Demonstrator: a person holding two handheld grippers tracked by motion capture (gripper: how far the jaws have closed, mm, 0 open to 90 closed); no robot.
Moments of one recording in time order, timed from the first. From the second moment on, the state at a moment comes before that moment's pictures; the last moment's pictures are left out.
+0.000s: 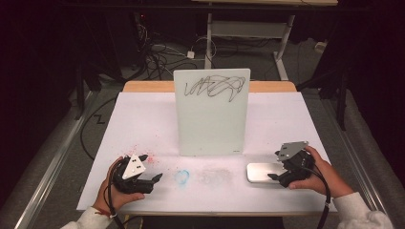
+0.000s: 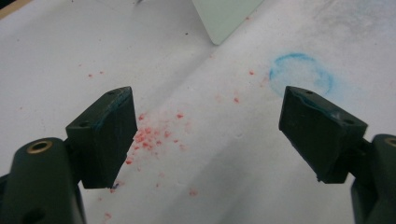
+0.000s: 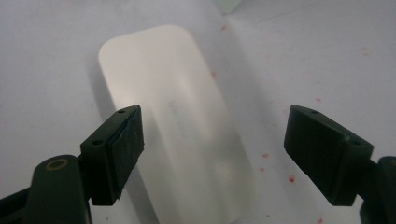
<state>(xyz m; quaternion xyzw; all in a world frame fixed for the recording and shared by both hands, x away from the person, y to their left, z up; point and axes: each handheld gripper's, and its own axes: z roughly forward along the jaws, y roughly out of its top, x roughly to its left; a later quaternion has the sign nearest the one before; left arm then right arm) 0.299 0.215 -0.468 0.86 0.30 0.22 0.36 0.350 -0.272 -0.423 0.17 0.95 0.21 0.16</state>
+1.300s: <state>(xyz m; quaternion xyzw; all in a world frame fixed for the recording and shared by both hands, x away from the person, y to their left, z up) 0.295 0.214 -0.470 0.86 0.30 0.22 0.35 0.352 -0.257 -0.406 0.13 0.94 0.26 0.17</state>
